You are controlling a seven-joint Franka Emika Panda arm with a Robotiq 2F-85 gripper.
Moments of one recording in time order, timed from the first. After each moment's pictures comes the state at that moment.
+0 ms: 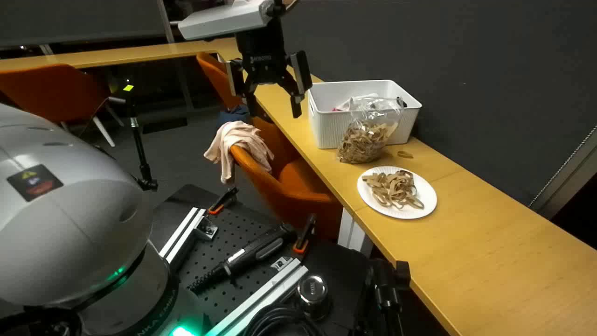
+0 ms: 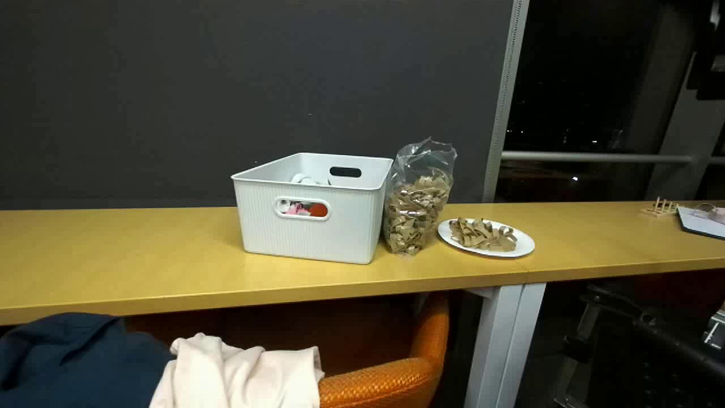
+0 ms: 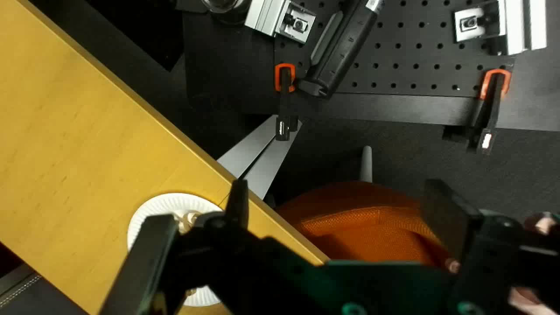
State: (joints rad) arm -0.05 -0.70 0.04 -2.70 -0.20 1.96 -0.01
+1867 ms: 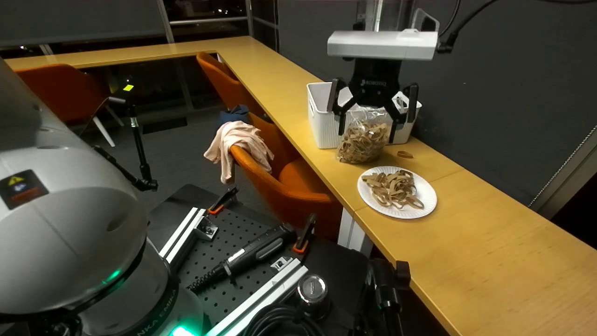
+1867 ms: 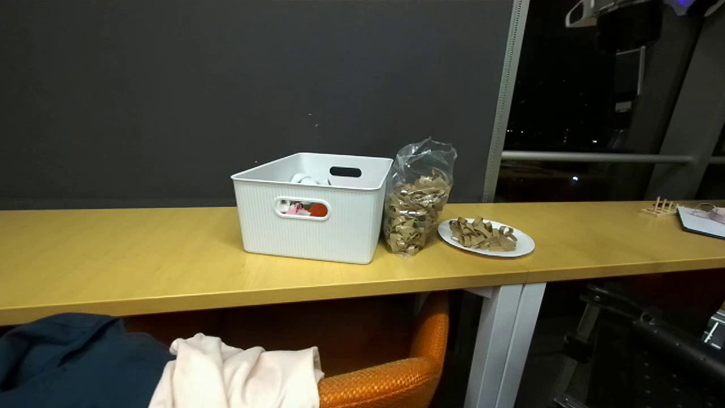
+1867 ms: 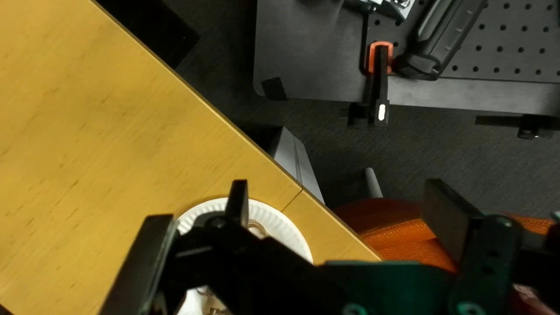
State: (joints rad) arm -0.13 -0.18 -0.28 -2.35 -0.21 2.04 -0.39
